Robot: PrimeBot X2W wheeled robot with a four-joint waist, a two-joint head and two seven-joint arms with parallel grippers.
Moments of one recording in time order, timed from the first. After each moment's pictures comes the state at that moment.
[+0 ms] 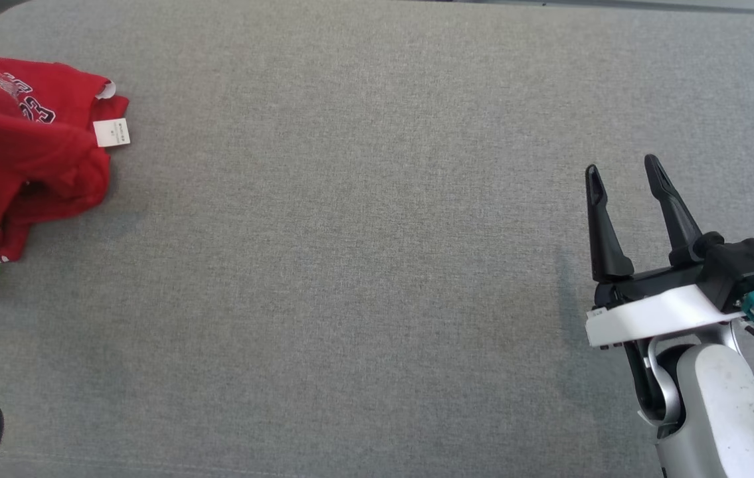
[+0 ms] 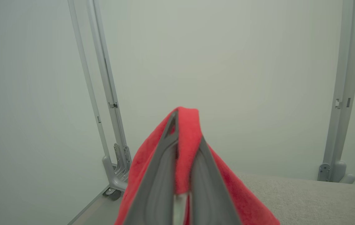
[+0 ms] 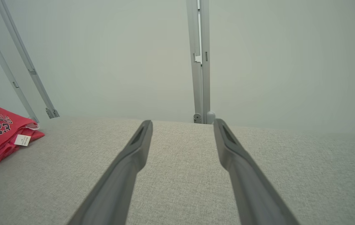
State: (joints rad) left arm -0.47 0.40 0.12 0.20 -0.36 0.02 -0.25; right arm -0.24 -0.07 0.05 0.00 0.14 0.13 -0.19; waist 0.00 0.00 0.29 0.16
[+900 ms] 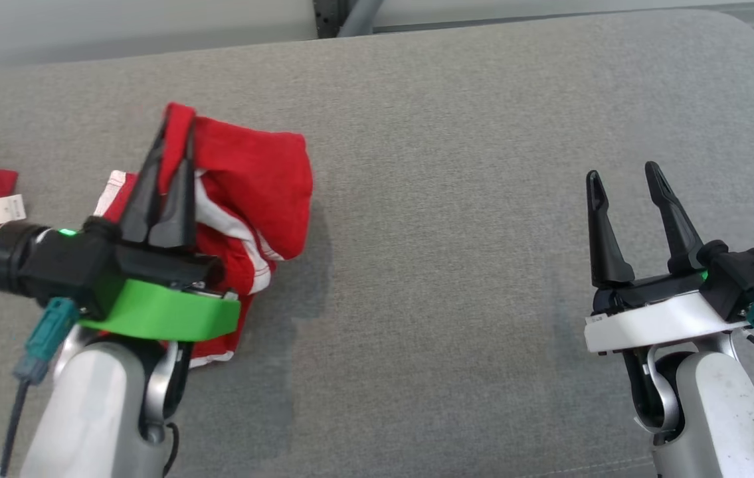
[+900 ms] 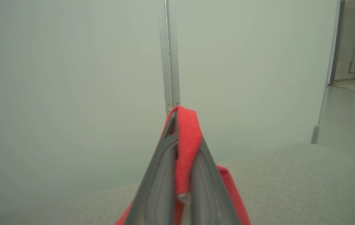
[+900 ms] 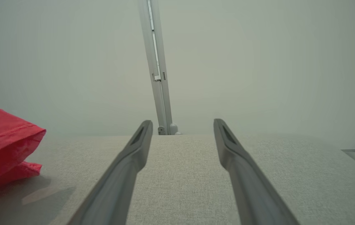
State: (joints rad) left arm -0.33 0.23 -0.23 -0.19 -0.26 0.02 -0.08; right arm -0.20 -0.05 0.04 -0.03 0.15 0.13 -0.19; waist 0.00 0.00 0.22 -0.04
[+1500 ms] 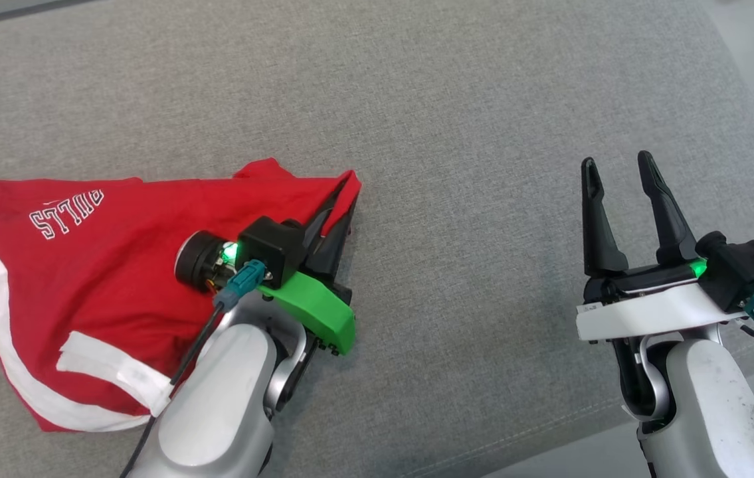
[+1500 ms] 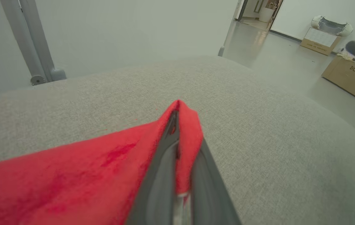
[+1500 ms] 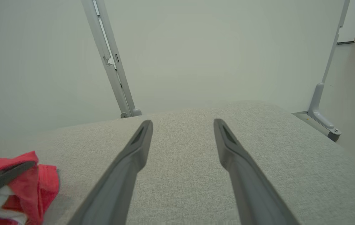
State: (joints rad) left arm -0.48 0.07 -0.48 0.28 -0.29 -0.09 -0.11; right arm -0.25 -0.05 0.07 0.02 0.23 0.13 -0.25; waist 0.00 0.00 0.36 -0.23
